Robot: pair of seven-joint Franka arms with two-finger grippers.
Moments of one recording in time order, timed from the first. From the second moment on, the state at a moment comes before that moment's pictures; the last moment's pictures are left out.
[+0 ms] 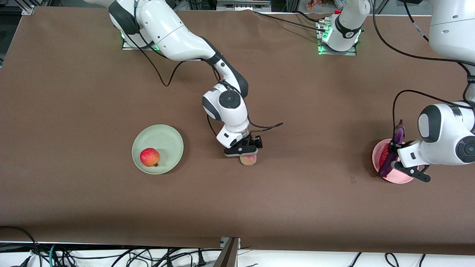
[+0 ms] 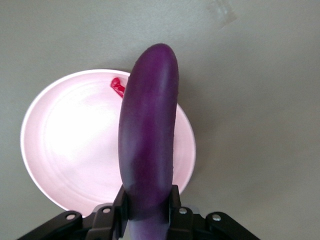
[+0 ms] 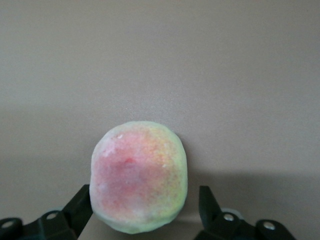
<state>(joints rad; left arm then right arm) 0.14 0.63 0.03 -1.54 0.10 1.97 0.60 0.76 1.05 -0.02 -1.14 -0.08 2.51 0.77</state>
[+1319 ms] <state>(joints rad) 0.10 0.56 -0.02 -1.42 0.12 1.84 0.54 0.39 0.52 -0.04 -1.79 0.01 2.24 0.18</state>
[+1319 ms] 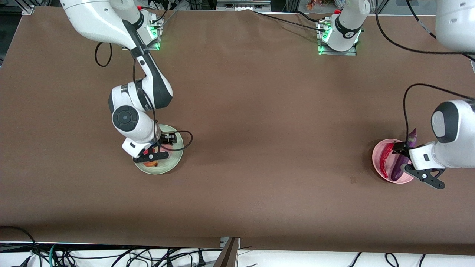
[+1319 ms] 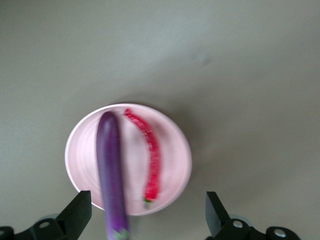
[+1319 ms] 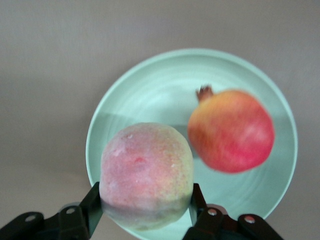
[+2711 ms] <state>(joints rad) -0.10 0.00 0.13 -1.69 -0.09 1.74 0.09 0.37 0.29 -0.07 -1.48 0.01 1.68 0.18</state>
